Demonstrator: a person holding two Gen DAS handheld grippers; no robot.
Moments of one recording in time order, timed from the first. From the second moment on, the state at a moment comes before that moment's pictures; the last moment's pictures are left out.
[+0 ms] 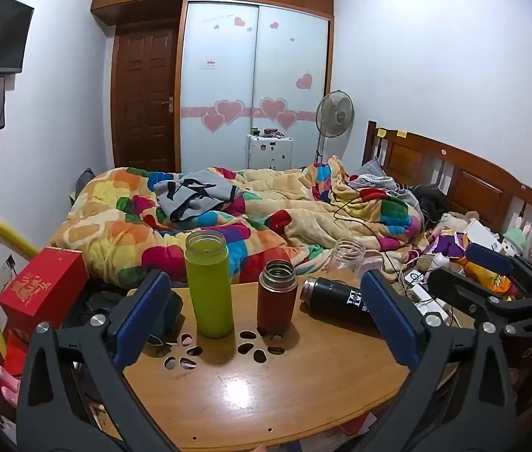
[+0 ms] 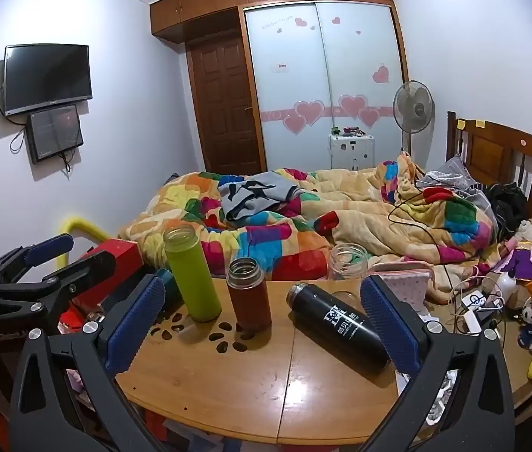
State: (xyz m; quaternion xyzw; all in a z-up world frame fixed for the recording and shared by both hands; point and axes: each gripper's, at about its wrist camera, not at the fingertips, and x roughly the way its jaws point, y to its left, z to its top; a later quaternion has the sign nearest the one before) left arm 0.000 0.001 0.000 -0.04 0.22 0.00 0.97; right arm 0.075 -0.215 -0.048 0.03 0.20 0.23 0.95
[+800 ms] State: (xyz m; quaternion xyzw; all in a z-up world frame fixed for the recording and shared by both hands) left arm -0.012 0.008 0.009 -0.04 0.20 0.01 0.98; right arm 0.074 -0.215 -0.048 0.03 0.20 0.23 0.95
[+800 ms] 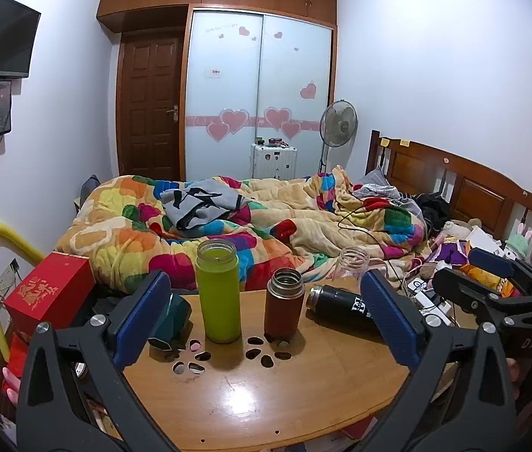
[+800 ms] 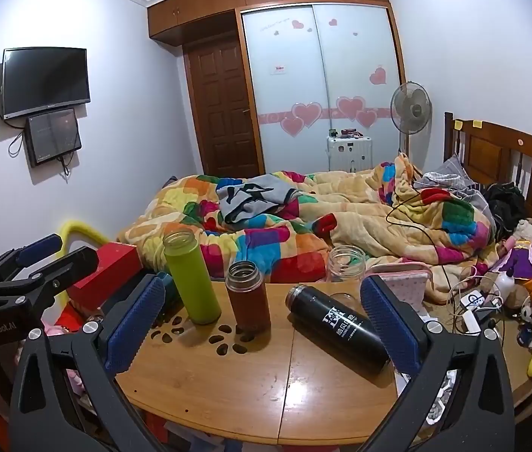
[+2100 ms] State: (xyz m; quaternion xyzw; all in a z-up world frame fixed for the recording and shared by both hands) left arm -0.015 0.001 0.013 -0.04 0.19 0.01 0.98; right arm 0.066 -0.219 -0.025 0.03 0.19 0.23 0.95
